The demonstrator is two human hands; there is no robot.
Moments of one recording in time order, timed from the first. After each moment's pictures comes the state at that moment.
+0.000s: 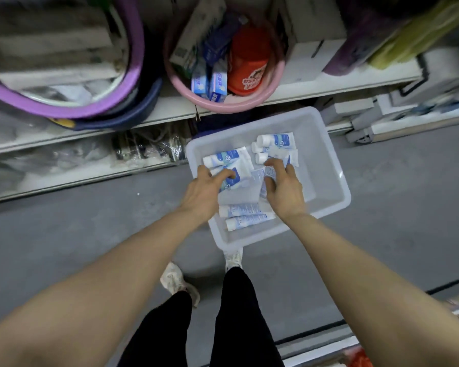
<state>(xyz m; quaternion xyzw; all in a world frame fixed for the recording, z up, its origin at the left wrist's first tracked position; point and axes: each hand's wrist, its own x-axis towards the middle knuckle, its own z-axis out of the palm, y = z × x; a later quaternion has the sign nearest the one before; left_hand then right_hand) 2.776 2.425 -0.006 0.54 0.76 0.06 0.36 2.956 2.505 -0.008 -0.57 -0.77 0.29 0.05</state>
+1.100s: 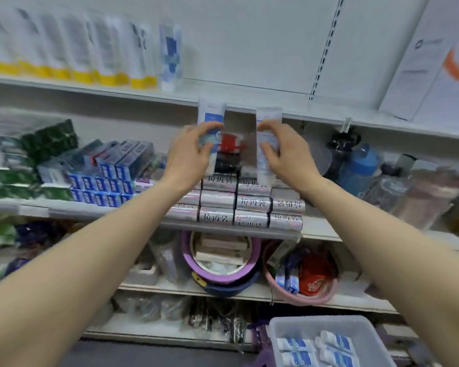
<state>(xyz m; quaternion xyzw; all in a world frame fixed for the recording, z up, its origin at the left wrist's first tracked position) 2.490 2.300 0.461 0.47 0.71 0.52 -0.09 2.651 2.446 0.484 -0.16 -0.91 0.09 0.38</state>
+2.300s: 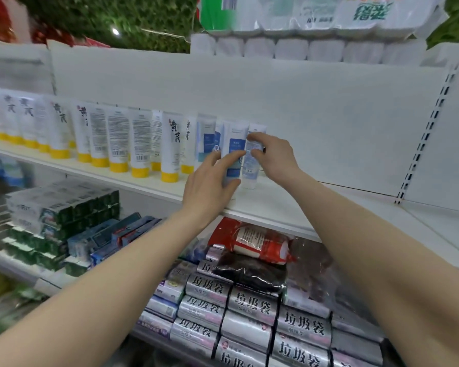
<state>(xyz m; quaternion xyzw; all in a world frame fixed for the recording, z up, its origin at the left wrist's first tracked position) 2.341 2.417 0.551 0.39 0.78 0.38 -0.31 2.368 2.590 0.617 -0.08 -0.92 0.13 0.37</state>
